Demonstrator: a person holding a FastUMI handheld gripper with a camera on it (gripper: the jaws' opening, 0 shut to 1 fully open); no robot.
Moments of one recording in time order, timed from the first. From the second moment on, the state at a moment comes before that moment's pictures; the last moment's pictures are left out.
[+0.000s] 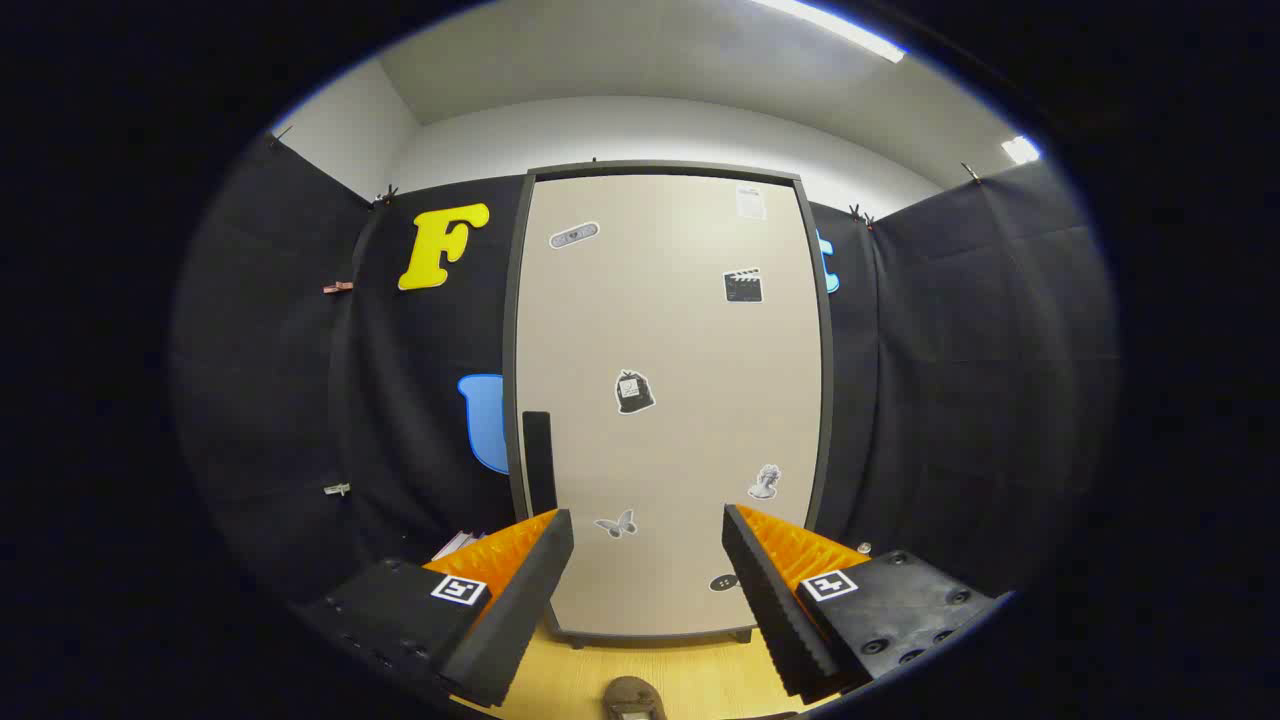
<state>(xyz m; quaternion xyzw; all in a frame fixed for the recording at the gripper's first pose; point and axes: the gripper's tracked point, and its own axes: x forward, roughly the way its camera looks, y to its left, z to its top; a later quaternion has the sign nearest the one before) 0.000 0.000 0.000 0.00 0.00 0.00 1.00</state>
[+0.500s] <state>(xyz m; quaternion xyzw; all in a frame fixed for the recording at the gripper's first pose) 0.002 0.014 0.000 0.00 0.00 0.00 1.00</state>
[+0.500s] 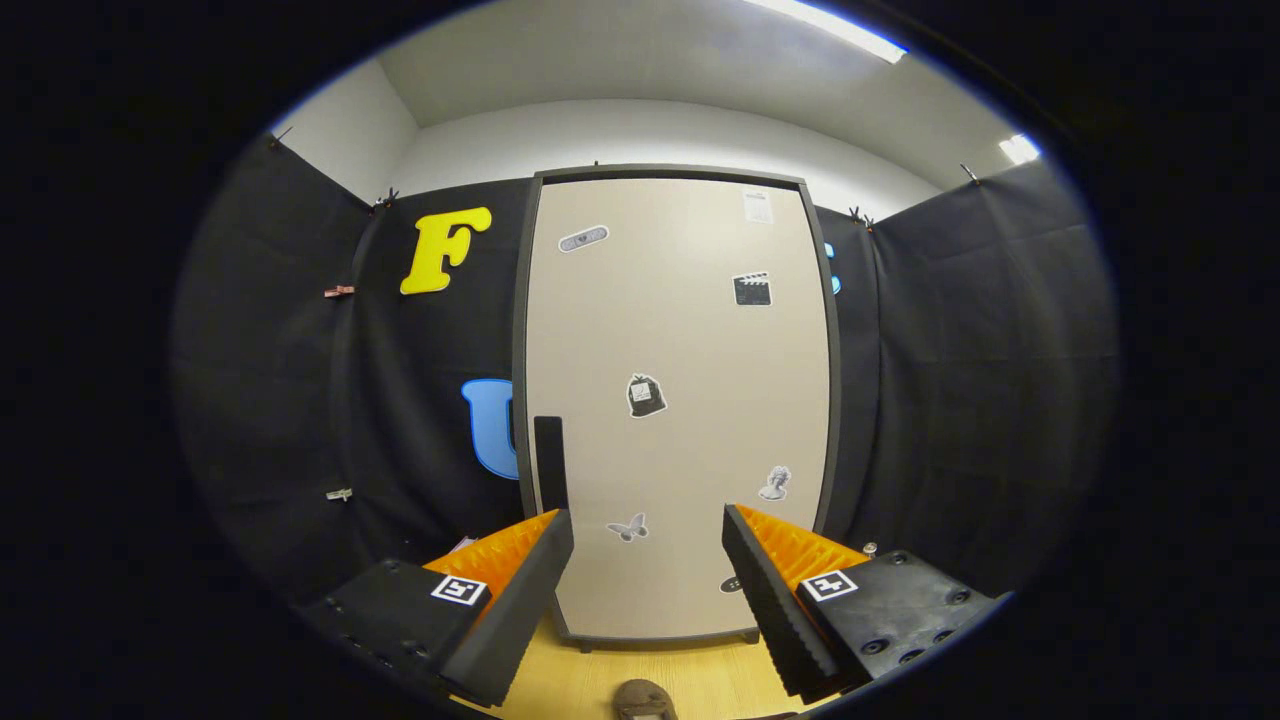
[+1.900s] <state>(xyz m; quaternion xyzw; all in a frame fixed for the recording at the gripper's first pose) 0.165 0.109 -0.043 0.01 0.02 0.00 1.00</state>
